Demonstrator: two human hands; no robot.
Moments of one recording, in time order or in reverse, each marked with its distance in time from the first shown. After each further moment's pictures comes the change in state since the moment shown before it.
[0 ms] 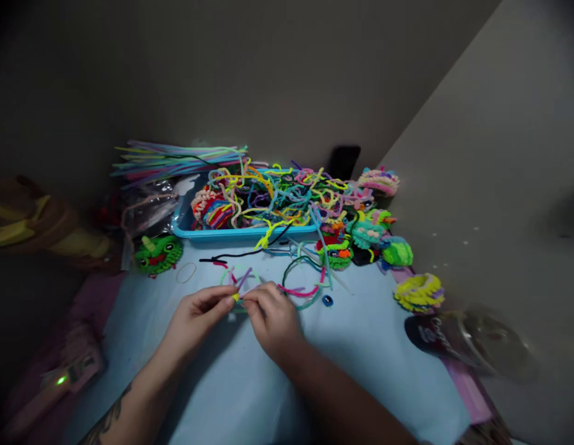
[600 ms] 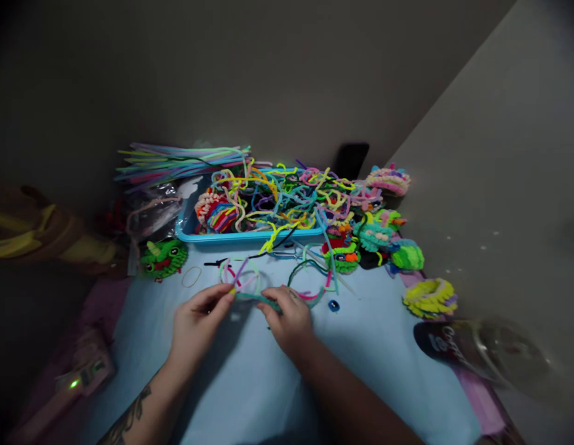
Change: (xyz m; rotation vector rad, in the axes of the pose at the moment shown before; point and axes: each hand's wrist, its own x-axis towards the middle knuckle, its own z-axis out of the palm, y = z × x) left_hand 0.002 0.002 0.006 0.205 0.294 0.132; right_hand 0.001 0.022 -0.004 -0.103 0.084 -0.012
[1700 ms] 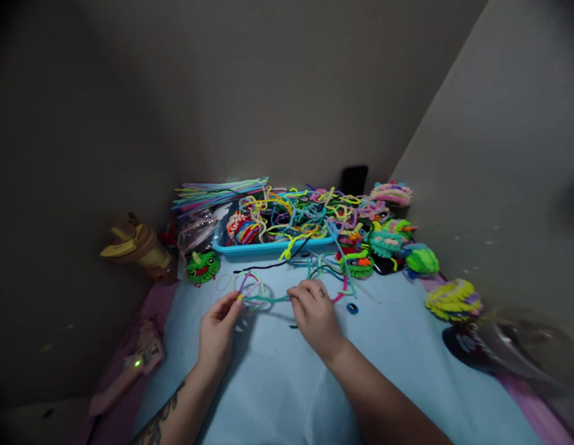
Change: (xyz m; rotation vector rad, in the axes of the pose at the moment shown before) left_hand -0.018 -0.031 -0.017 -0.402 0.195 -0.074; right_hand -0.001 -0.005 -0.012 -0.124 0.170 -0.226
